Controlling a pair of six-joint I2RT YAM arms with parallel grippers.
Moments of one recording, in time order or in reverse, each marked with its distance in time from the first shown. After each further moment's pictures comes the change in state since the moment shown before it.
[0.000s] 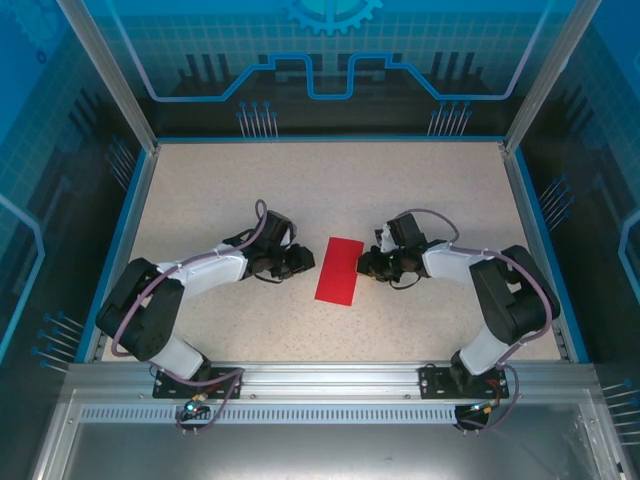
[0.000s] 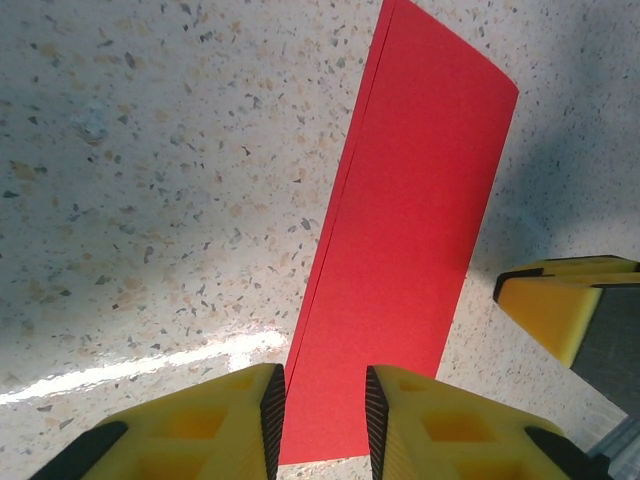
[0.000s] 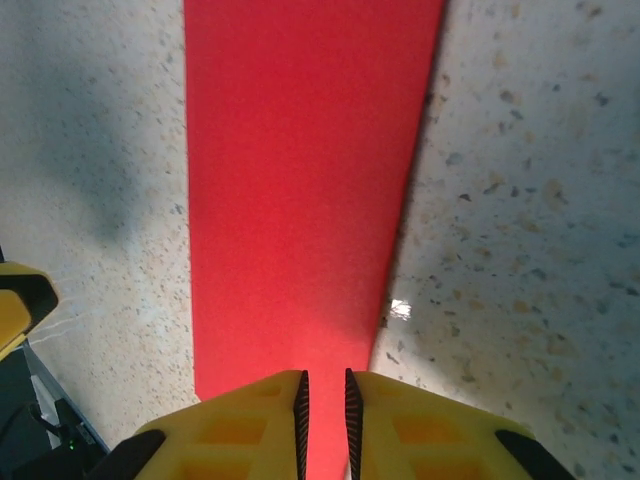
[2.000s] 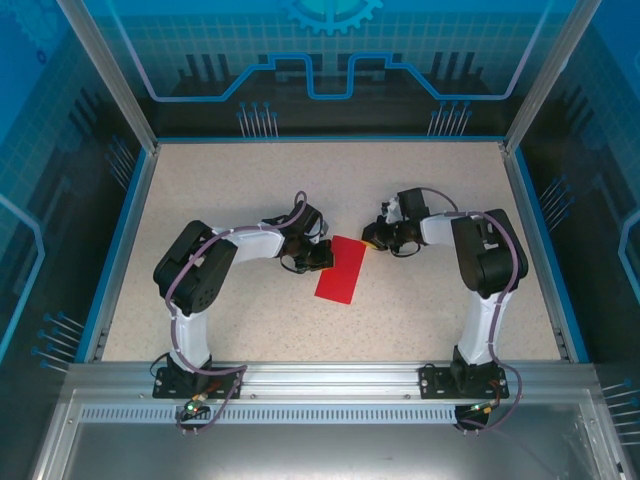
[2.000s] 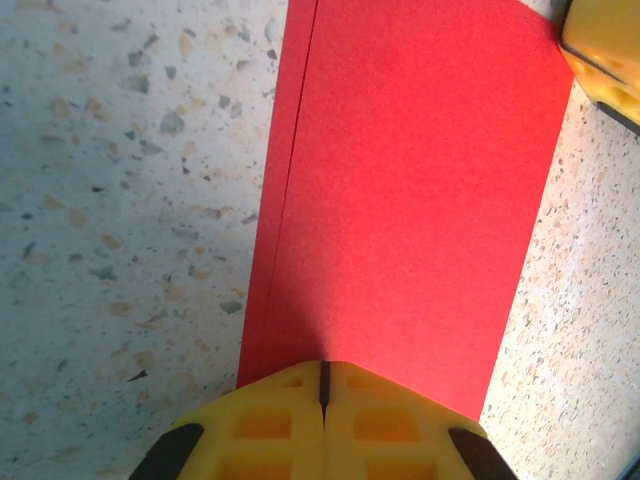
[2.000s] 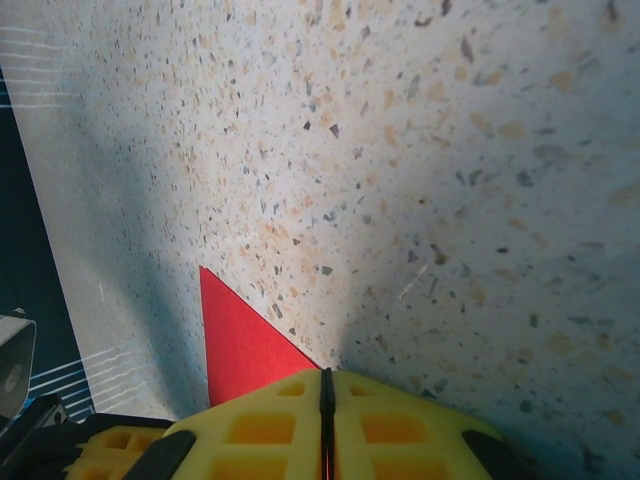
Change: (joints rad) left arm -0.047 0.386 0.302 -0.065 0.089 0.169; right arm -0.175 0.332 0.303 0.053 -0.135 -0.039
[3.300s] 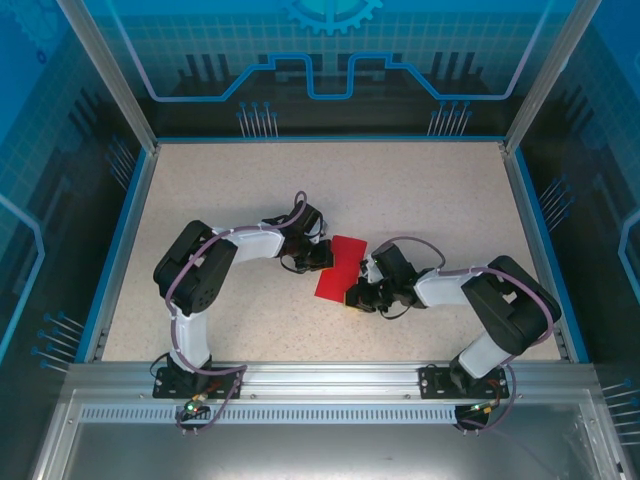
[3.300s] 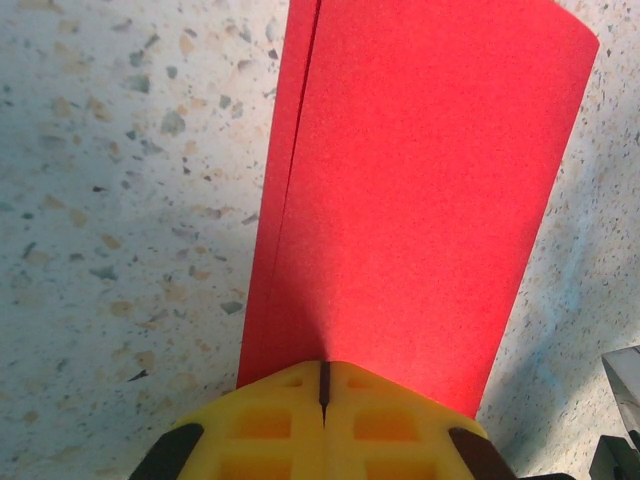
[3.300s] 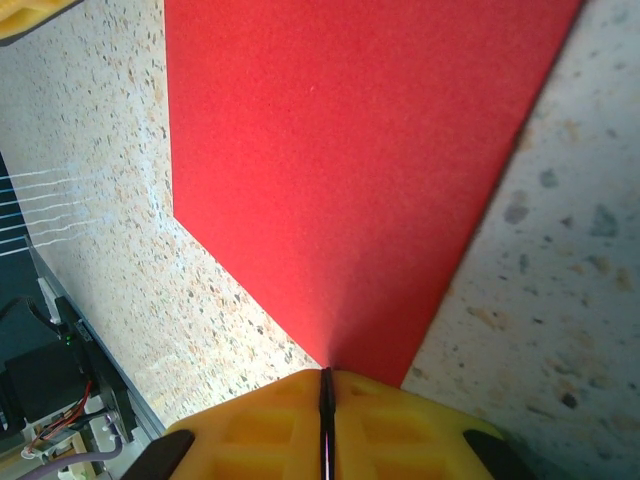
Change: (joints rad) left arm 0.000 0.002 0.002 0.000 -0.001 -0.002; right arm 0.377 -0.393 -0.514 0.156 0.101 0.186
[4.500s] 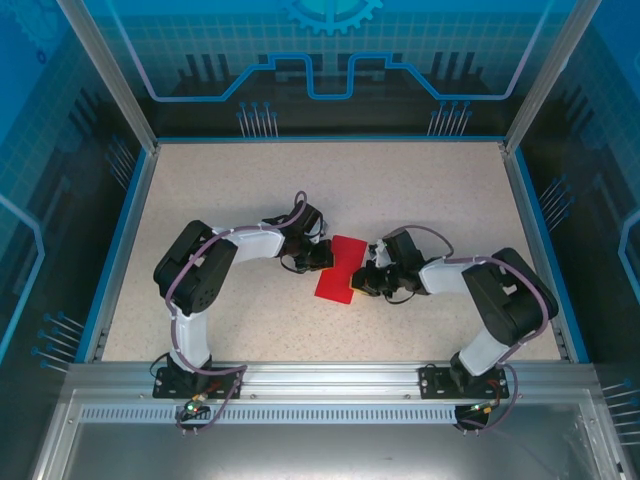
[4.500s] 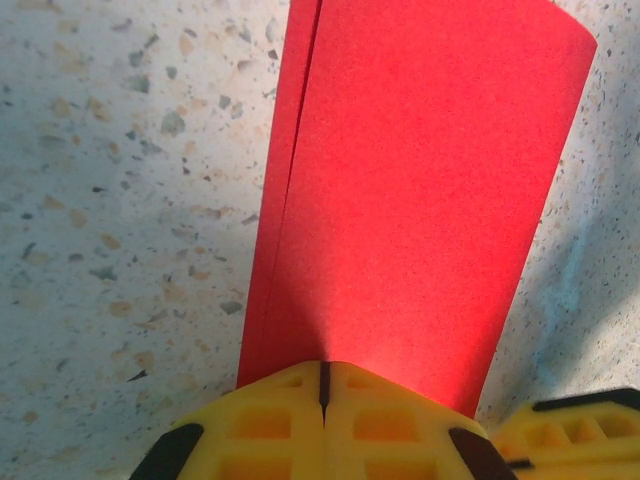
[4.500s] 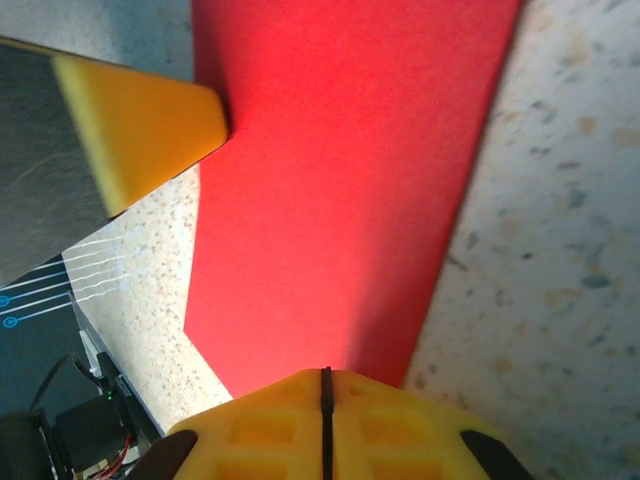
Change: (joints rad) left arm 0.000 0.001 0.003 -0.003 0.000 0.000; right arm -0.128 0.032 0.063 0.002 -0.045 -0.022
